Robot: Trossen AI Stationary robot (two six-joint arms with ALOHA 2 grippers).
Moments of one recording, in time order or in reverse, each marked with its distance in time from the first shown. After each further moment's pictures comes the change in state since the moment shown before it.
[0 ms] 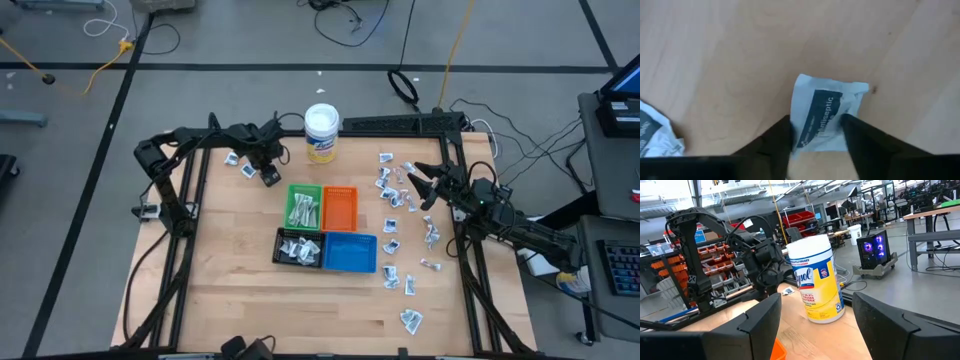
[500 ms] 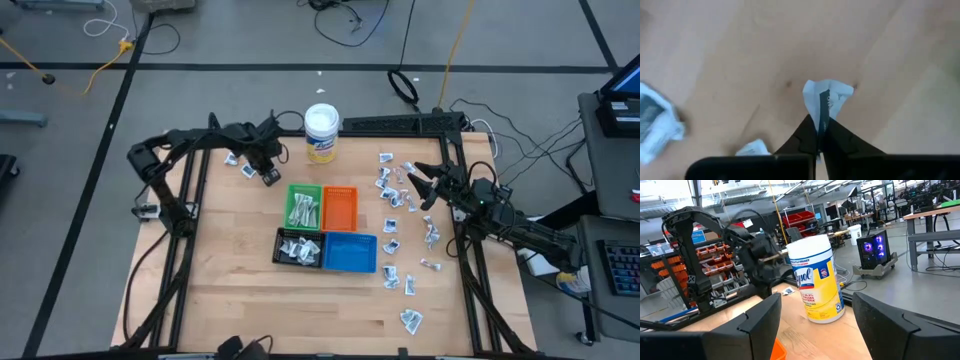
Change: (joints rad) left arm 0.001 -0.071 -0.003 -0.019 0.001 -0.045; right arm 0.000 0.000 0.000 0.000 0.000 0.000
